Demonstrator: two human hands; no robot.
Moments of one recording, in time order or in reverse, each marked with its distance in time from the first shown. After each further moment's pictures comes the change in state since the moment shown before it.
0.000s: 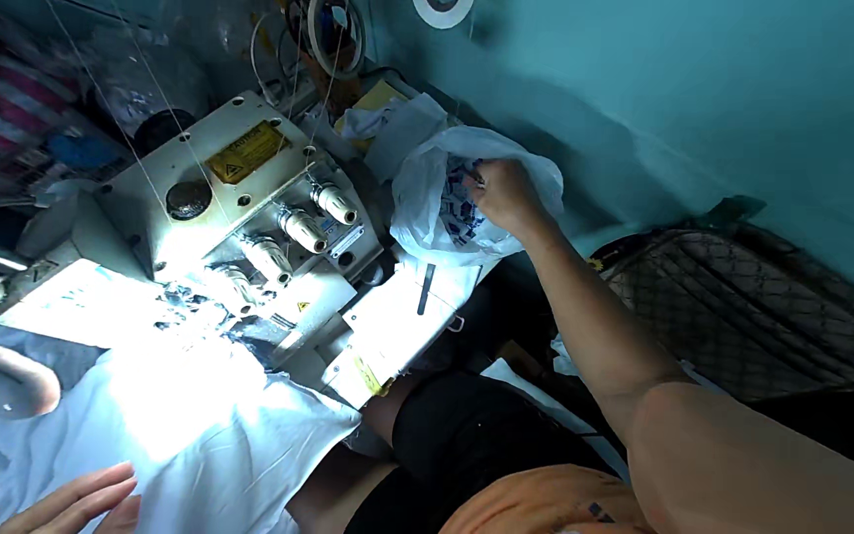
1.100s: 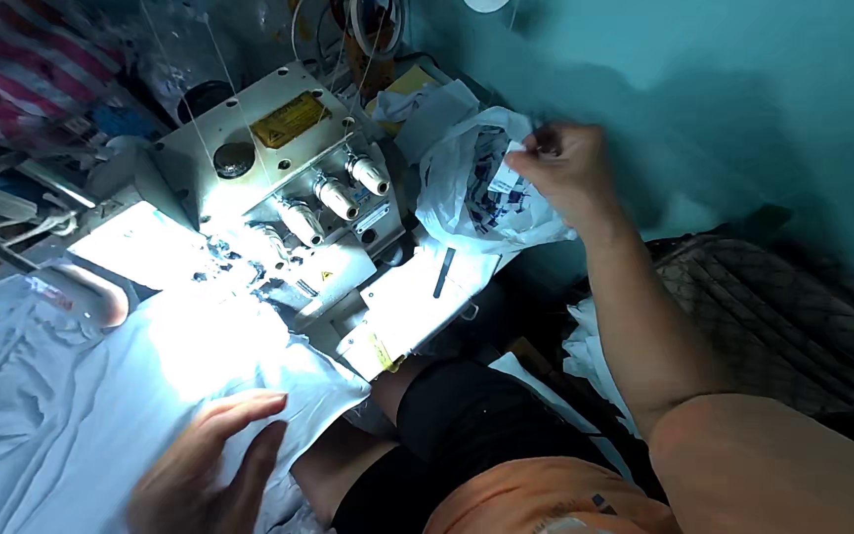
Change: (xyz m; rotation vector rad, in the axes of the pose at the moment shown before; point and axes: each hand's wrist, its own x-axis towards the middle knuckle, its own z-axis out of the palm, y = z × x) left_hand -0.003 0.026 0.052 -0.227 -0.060 0.007; right_hand -0.030 0.002 -0.021 0.485 0.261 -0.196
